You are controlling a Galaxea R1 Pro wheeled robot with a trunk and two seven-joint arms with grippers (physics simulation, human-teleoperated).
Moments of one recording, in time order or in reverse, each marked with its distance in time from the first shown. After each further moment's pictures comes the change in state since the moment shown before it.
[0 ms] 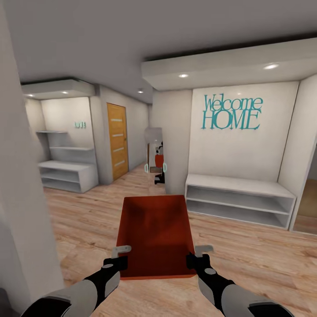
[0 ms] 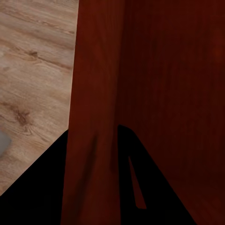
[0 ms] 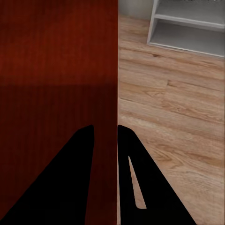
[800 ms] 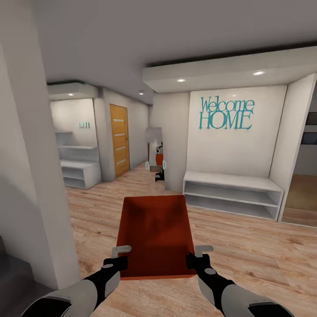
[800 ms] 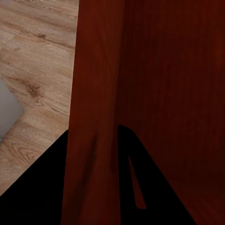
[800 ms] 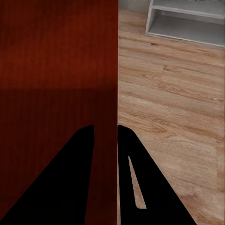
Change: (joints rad) left arm 0.000 0.000 0.000 0.000 0.000 0.000 0.000; right arm 0.000 0.000 0.000 0.000 0.001 0.000 0.000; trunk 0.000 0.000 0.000
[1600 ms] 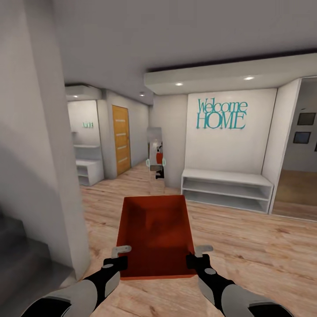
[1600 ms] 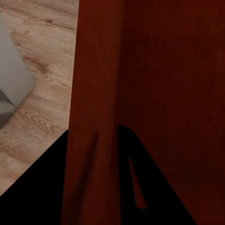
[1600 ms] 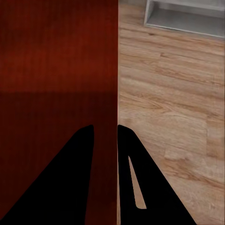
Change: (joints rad) left arm 0.000 0.000 0.000 0.000 0.000 0.000 0.000; right arm 0.000 0.000 0.000 0.000 0.000 0.000 0.000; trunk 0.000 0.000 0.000
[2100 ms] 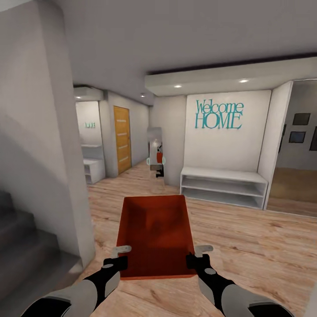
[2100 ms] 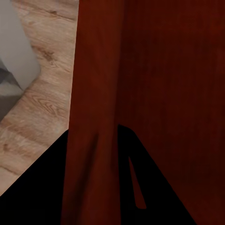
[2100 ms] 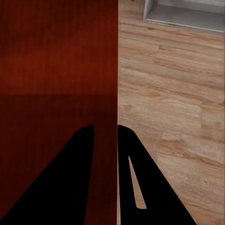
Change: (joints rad) left arm 0.000 0.000 0.000 0.000 0.000 0.000 0.000; right arm 0.000 0.000 0.000 0.000 0.000 0.000 0.000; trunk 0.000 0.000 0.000
